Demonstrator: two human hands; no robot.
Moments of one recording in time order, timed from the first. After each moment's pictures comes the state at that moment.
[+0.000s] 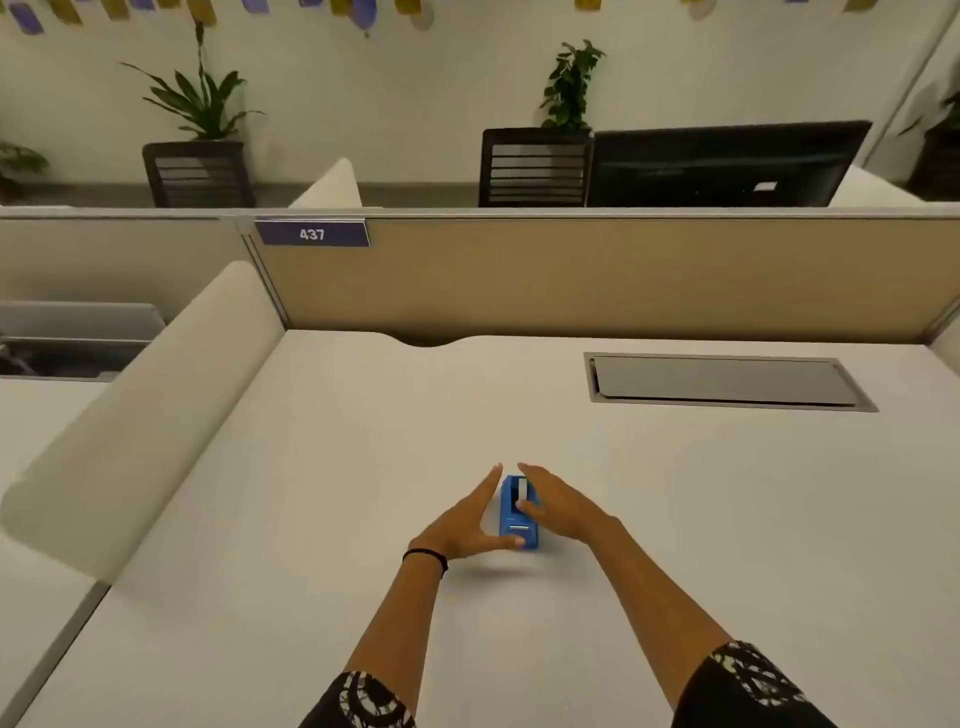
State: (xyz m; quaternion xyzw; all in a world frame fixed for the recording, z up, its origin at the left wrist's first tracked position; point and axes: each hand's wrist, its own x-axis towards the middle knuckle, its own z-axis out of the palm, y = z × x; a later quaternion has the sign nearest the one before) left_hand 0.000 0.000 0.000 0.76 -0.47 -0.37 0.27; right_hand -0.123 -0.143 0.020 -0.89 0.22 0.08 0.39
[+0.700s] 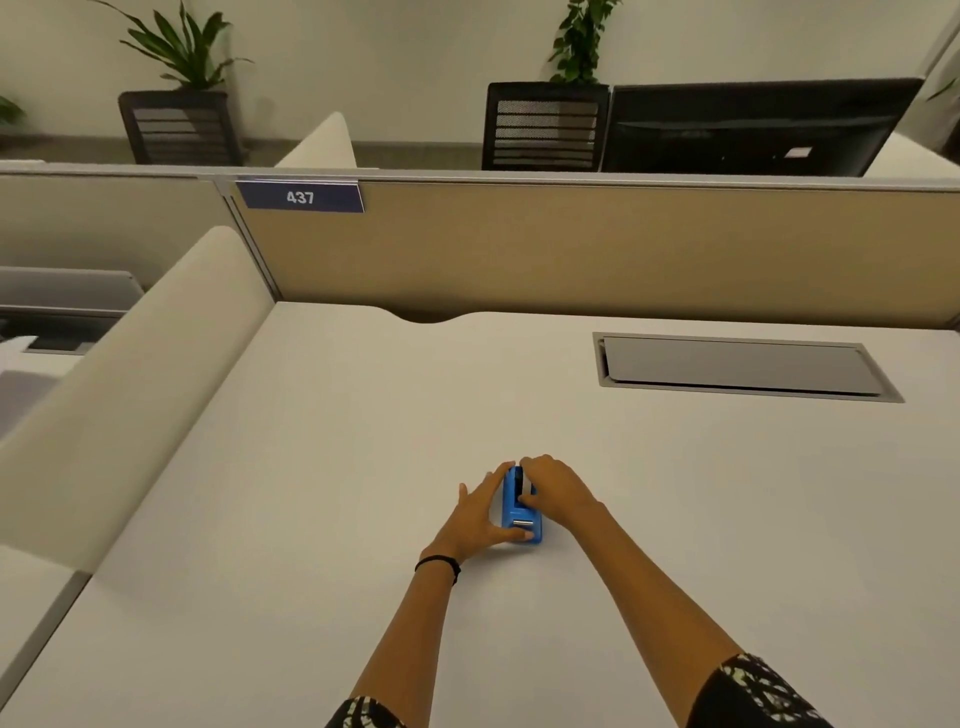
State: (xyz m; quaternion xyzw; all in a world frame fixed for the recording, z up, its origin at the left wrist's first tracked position) left_hand -0.003 -0.017 -0.041 0.76 -0.42 -0.36 0.35; right_hand -0.087 -0.143 0.020 -0.93 0.26 0.12 0.22
